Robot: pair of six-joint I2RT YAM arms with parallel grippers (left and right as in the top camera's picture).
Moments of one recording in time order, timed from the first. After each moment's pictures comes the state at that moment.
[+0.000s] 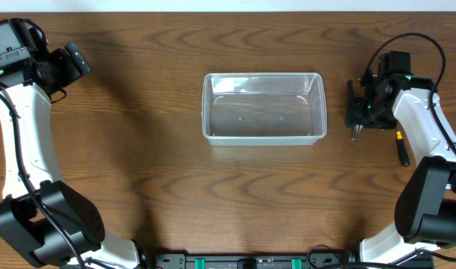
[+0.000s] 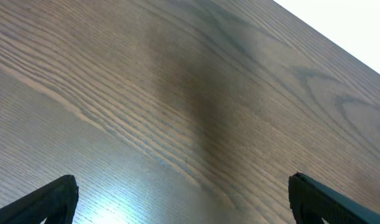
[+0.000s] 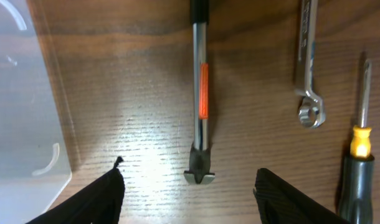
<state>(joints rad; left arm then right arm) 0.38 1.73 1.59 -0.78 0.09 -0.22 -0.12 1.78 1.29 -0.89 -0.02 -0.02</state>
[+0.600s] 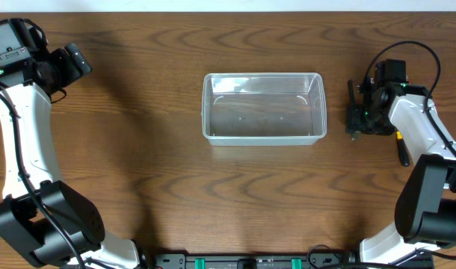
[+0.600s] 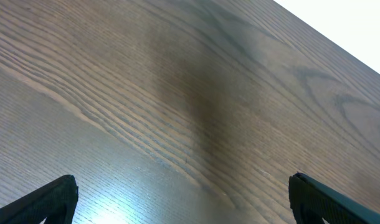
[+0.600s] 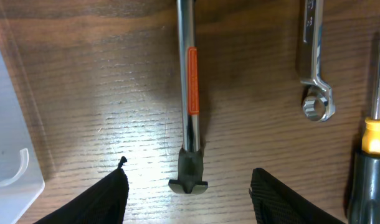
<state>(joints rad) 0.38 1.73 1.59 -0.78 0.09 -0.22 -0.12 1.78 1.21 -0.82 0.02 -0.01</state>
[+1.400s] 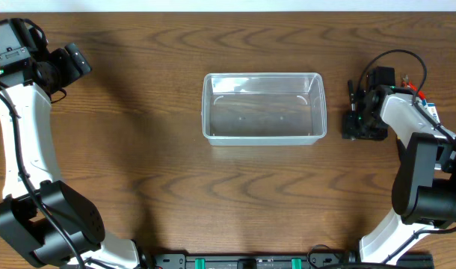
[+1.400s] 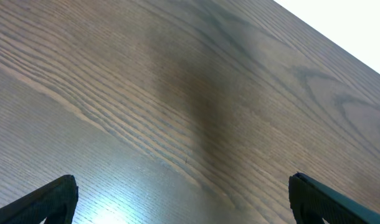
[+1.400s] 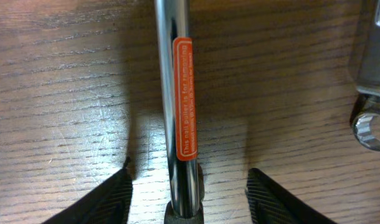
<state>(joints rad) 0.38 1.73 1.59 -0.78 0.09 -0.22 -0.12 1.91 1.19 -0.75 0.04 0.00</state>
